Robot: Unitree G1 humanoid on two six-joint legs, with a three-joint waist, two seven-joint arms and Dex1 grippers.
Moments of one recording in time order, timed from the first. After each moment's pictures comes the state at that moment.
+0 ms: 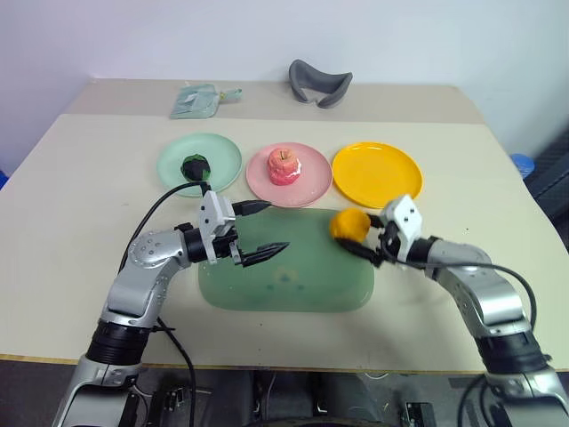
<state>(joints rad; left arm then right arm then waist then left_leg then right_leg) -0.33 0.45 -0.07 -0.13 -0.34 0.22 -0.92 -0.40 -0.54 -0.01 0.00 0.33 0.39 0.69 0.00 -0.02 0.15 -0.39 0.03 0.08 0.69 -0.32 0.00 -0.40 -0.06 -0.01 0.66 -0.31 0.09</state>
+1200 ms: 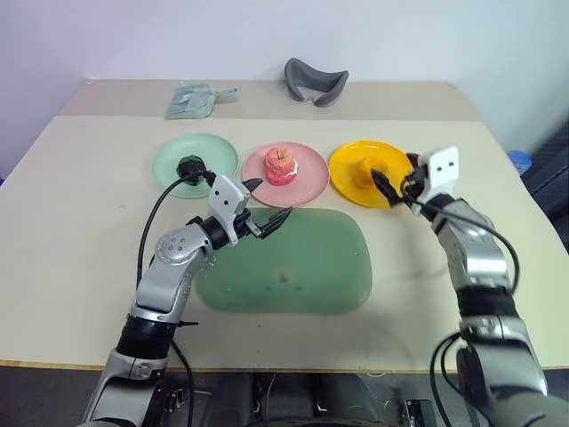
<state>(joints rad) -0.35 0.33 -0.07 -0.07 -0.24 0.21 -0.63 -0.41 -0.46 -0.16 0.16 0.23 0.16 0.50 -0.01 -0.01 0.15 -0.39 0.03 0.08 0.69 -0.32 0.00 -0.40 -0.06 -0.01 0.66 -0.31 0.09</state>
